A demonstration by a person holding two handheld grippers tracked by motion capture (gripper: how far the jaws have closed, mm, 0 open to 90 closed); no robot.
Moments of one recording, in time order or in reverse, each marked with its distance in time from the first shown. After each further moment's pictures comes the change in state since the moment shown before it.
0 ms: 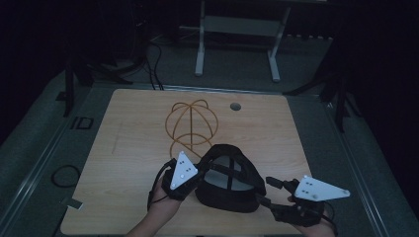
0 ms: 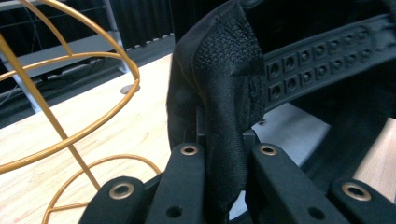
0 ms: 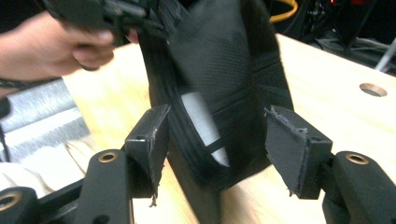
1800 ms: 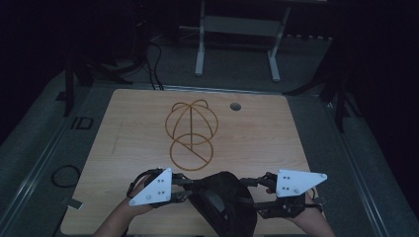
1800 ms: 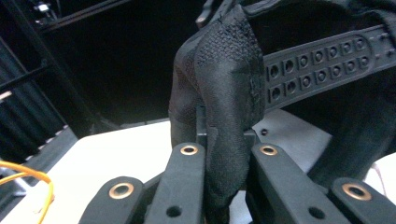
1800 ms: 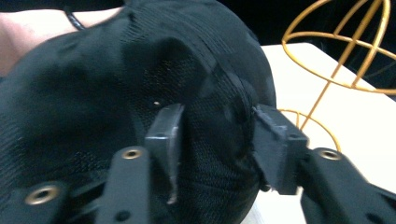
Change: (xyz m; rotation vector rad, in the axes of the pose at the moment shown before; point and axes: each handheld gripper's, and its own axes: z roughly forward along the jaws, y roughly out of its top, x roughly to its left) left arm 0.026 -0.003 -0.038 -0.246 -0.509 0.396; right arm 0.013 0.039 0.036 0.011 0.314 -0.261
